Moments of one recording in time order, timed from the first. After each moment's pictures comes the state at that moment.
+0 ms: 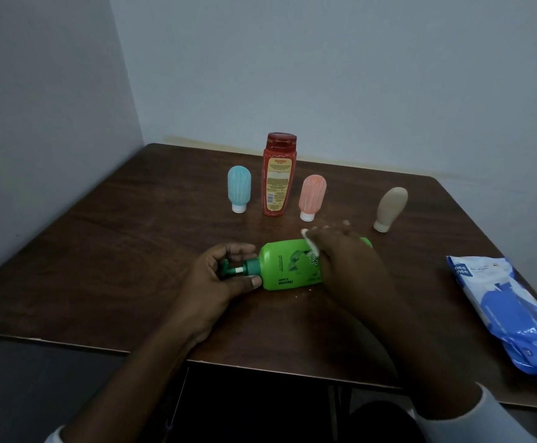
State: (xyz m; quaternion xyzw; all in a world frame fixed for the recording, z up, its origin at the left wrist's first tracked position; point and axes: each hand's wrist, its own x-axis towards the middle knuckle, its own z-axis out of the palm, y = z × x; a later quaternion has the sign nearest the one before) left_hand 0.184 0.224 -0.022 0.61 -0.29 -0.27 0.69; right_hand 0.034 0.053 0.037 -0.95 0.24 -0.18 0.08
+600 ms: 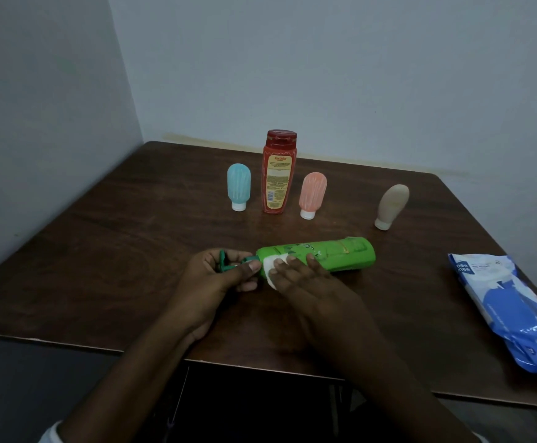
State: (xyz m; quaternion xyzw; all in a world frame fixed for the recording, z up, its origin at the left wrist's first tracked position) left_hand 0.186 0.219 -0.018 0.57 -0.22 -0.34 0.72; right_hand 0.015 0.090 -0.019 -0.96 0.01 -0.27 -0.02
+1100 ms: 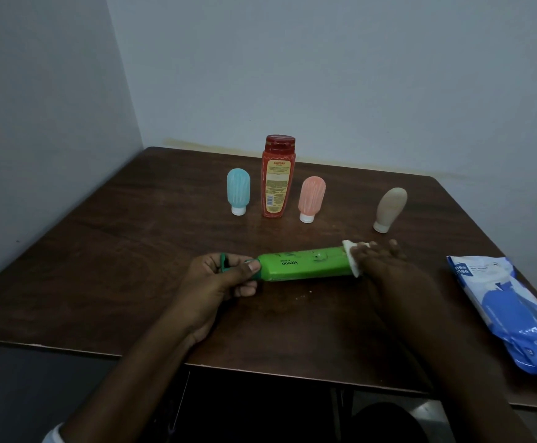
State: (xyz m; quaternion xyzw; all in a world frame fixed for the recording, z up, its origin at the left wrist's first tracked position) left_hand 0.185 0.219 -0.011 0.56 -0.20 -0.36 0.72; right_hand -0.030 0.016 0.003 -0.94 0.24 -0.22 -0.07
